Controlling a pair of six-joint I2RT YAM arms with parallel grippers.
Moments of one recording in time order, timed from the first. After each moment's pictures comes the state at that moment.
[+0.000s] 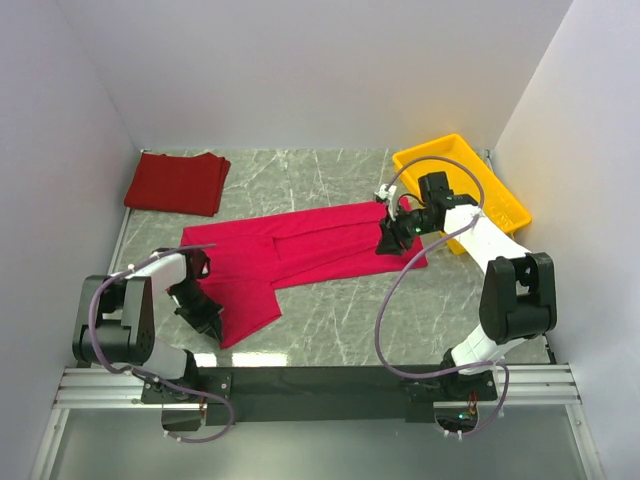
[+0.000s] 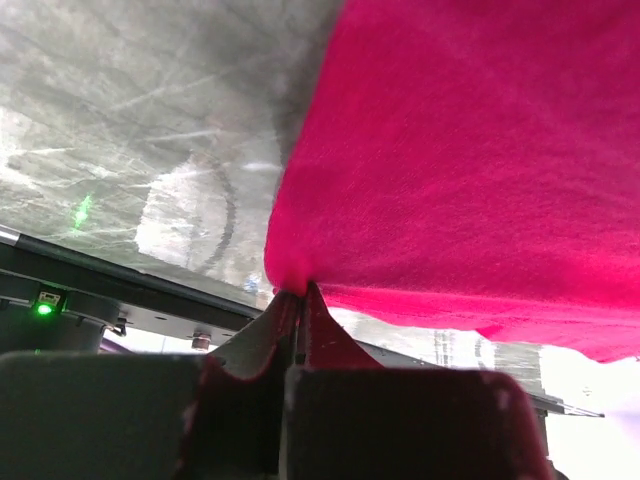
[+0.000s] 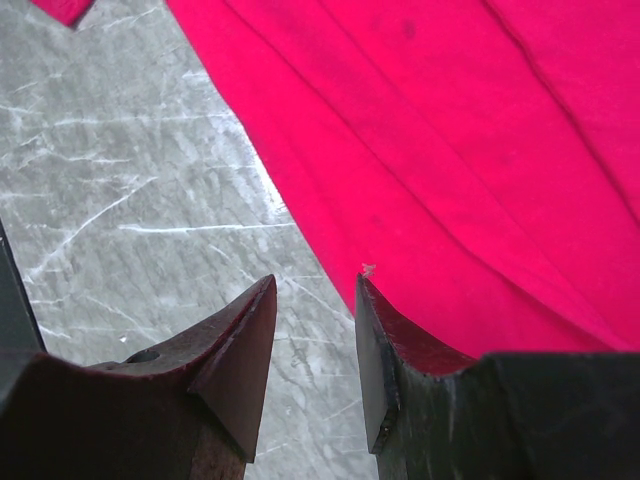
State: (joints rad) left arm -0.03 1.47 0.65 -0.99 0.14 -0.86; right arm 0.15 1.60 1.14 -0.70 -0.80 -0.74
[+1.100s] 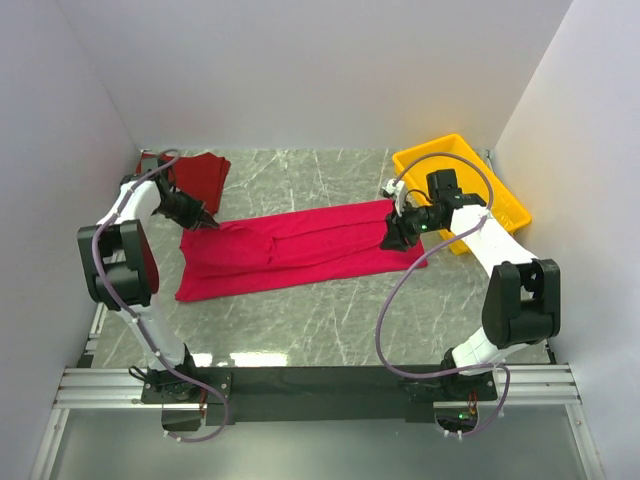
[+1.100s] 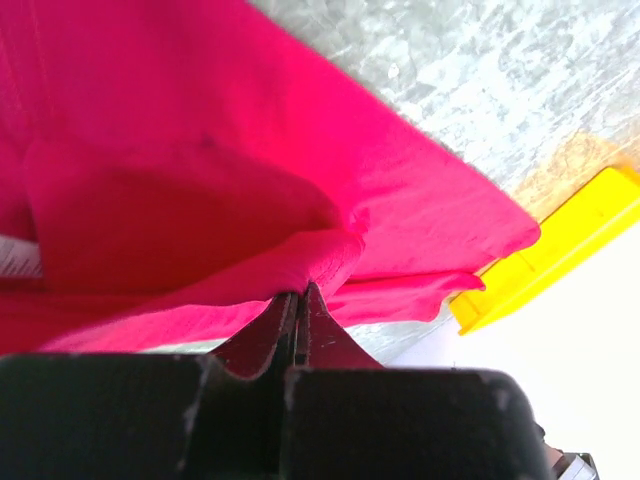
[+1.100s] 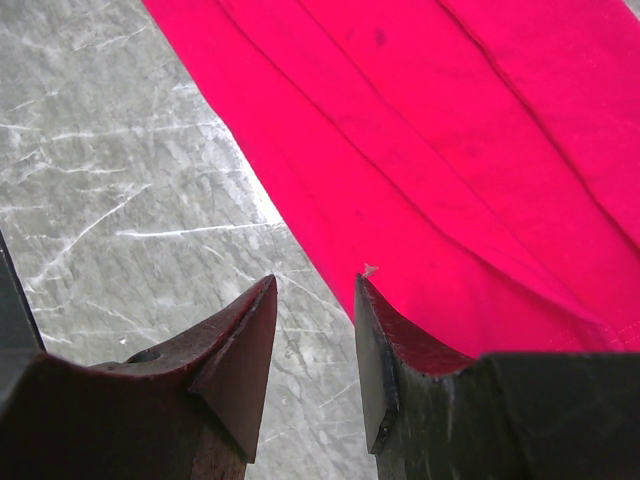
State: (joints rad) left arm 0.17 1.86 1.43 -0.83 0.44 -0.83; right arm 0.11 1.56 1.15 -0.70 -0.81 -0.72
